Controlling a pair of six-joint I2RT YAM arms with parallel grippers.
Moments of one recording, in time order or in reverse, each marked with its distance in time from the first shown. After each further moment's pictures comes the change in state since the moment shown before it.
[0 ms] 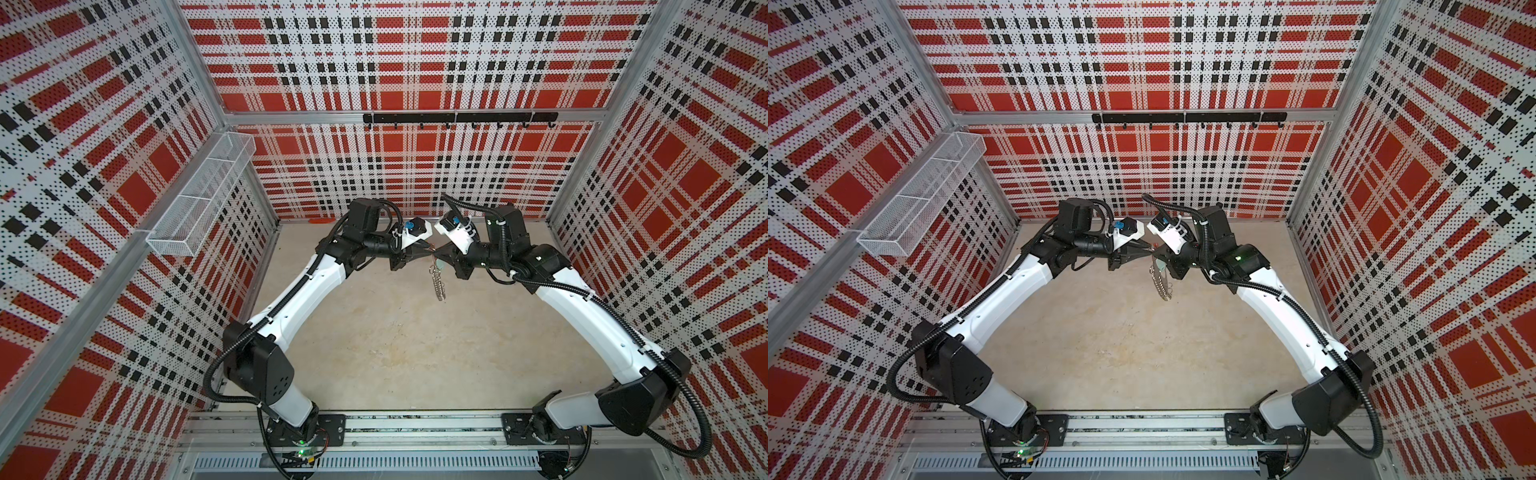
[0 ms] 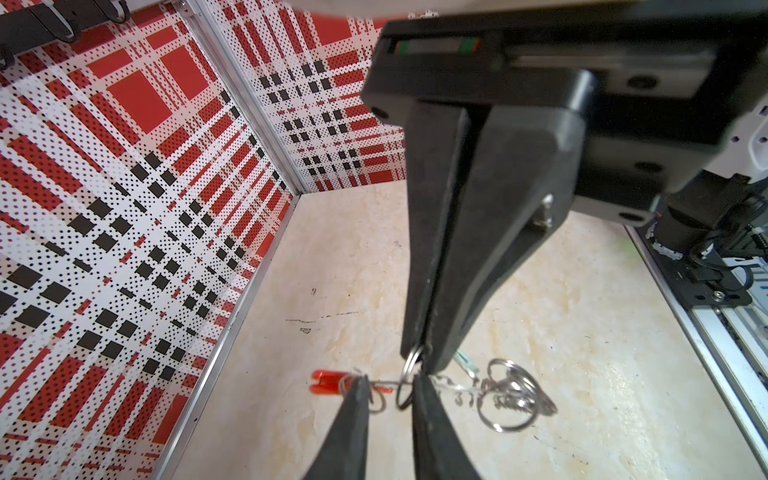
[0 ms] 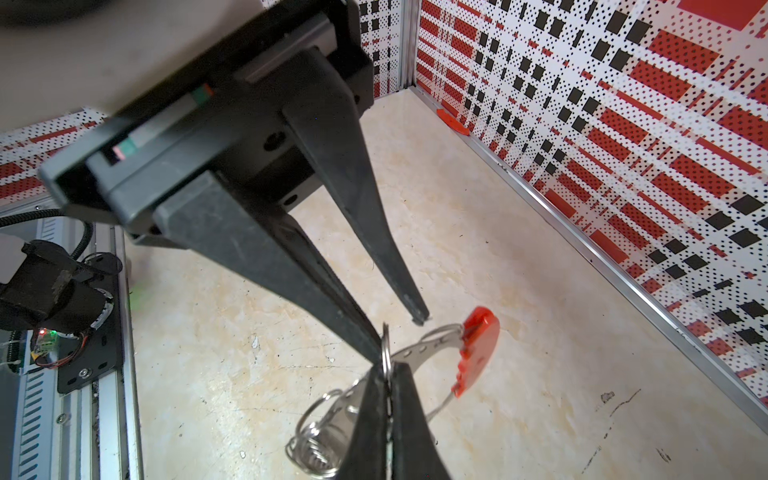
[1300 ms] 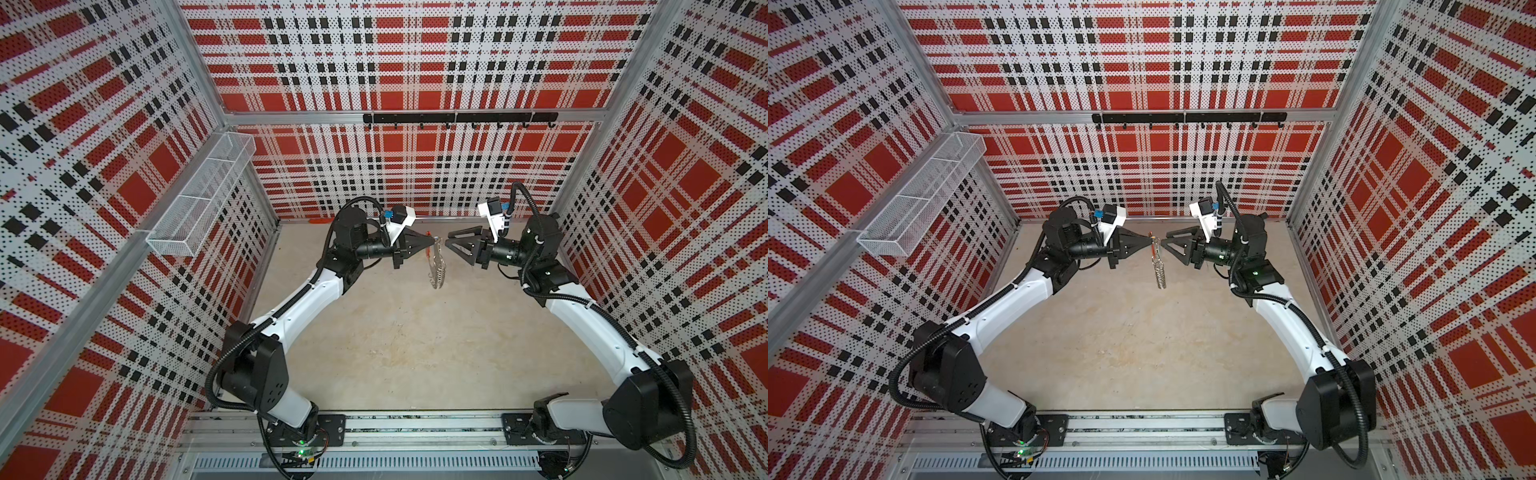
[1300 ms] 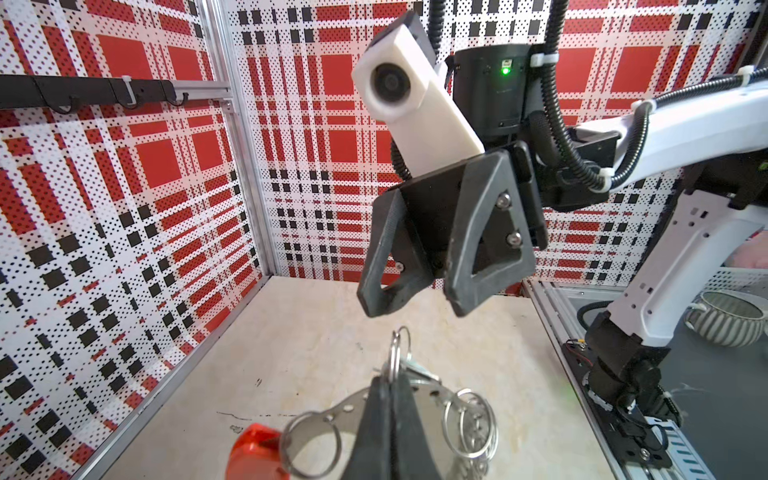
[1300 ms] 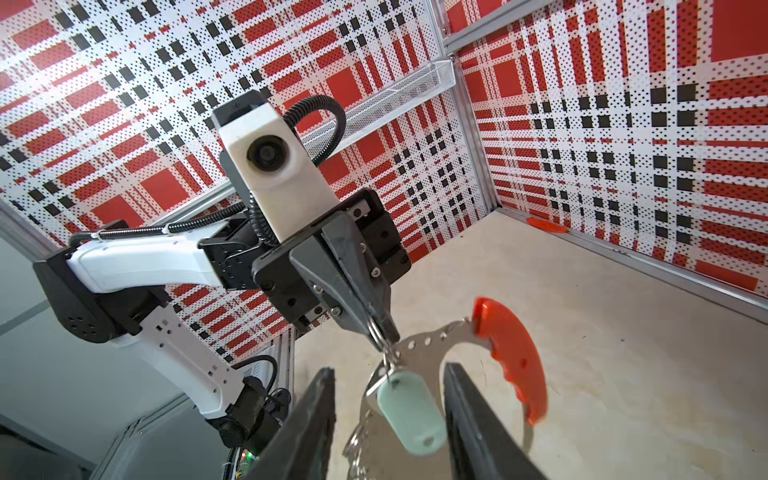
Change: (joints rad) left arm 0.043 -0.052 -0.278 0.744 0.200 -0.684; right arm -0.248 -0.086 -0.363 0.827 -0.555 0.693
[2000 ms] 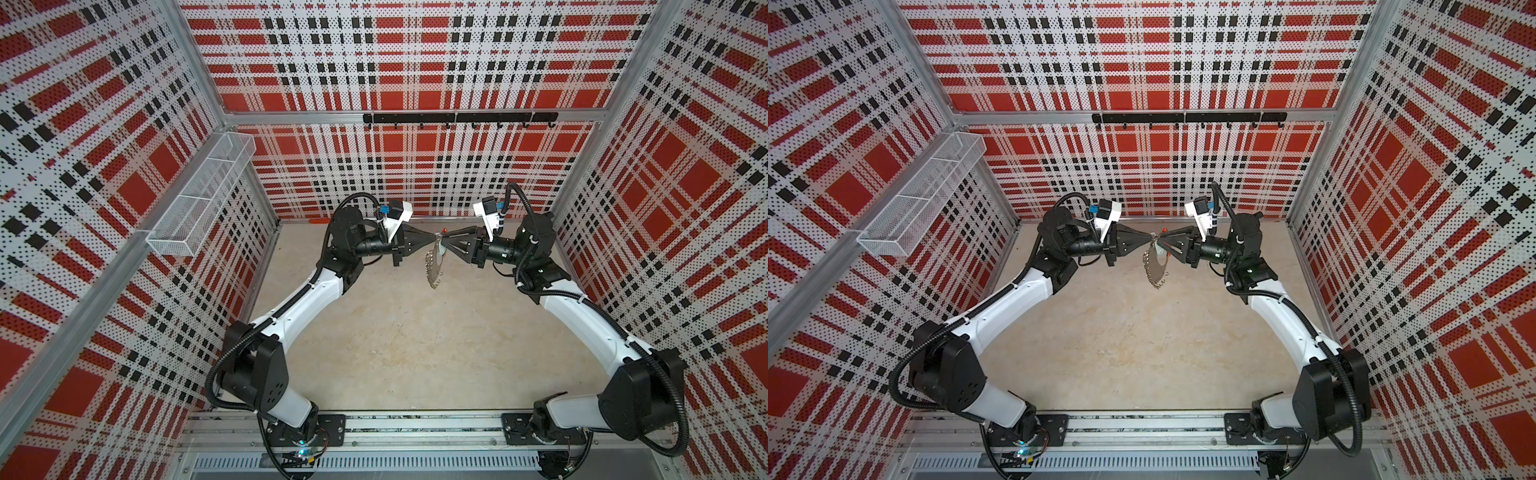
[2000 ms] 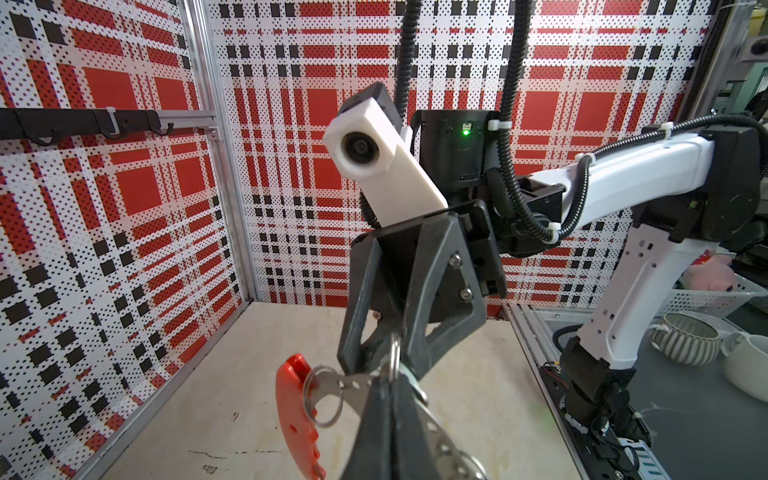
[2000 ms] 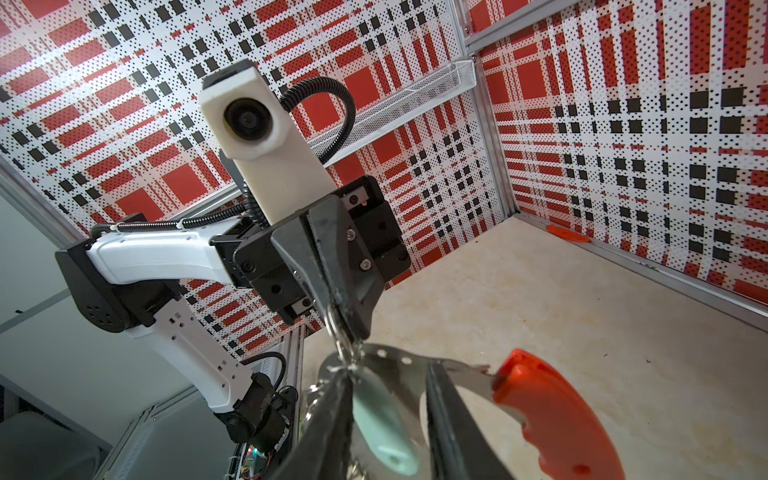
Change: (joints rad) left arm 0.000 0.000 0.000 0.125 0.044 -0.131; right arm 0.022 0.046 0.007 0.079 -0.034 0.020
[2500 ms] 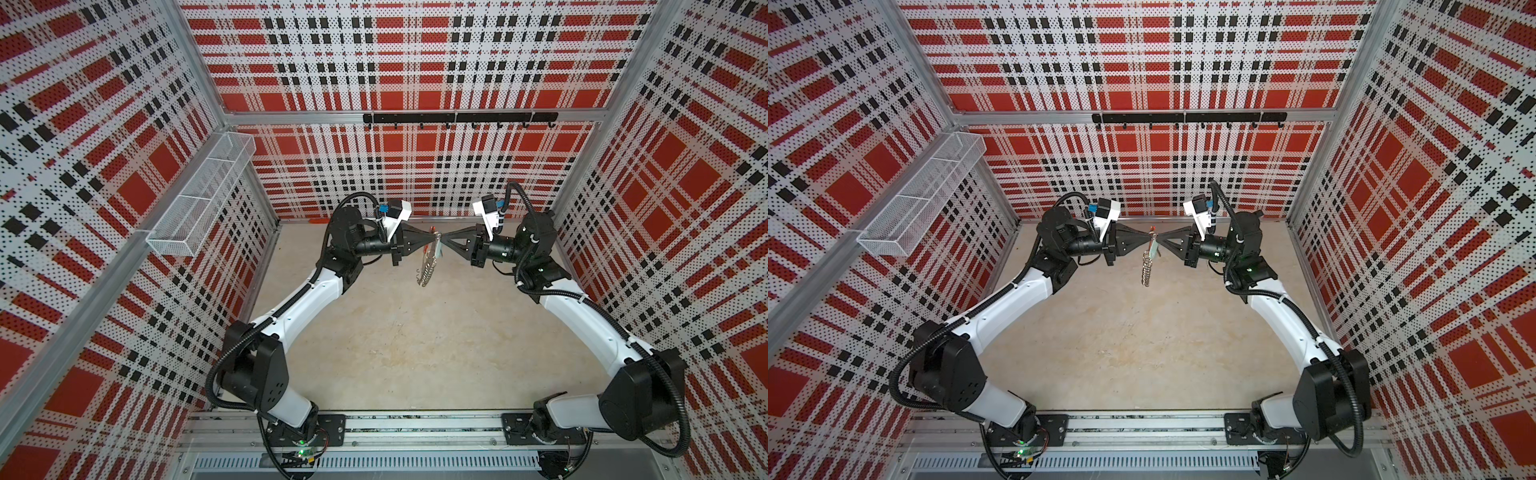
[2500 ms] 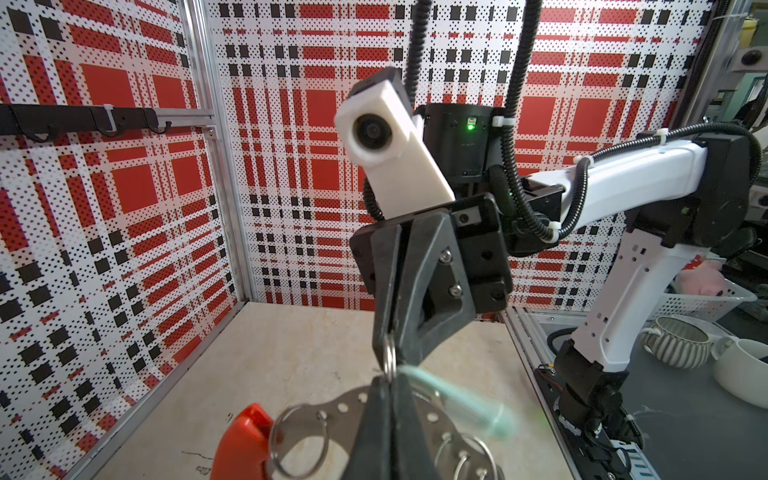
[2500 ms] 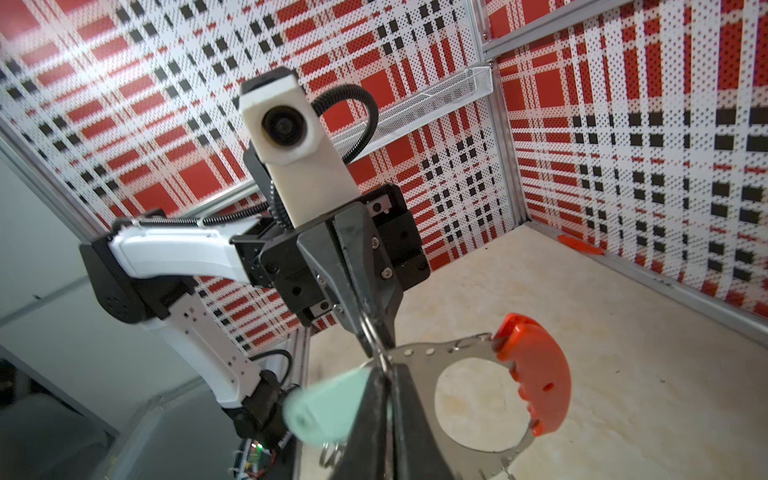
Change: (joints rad) left arm 0.005 0.002 0.000 0.016 0.011 -0.024; right arm 0.012 0.000 0.018 0.003 -0.013 -0.008
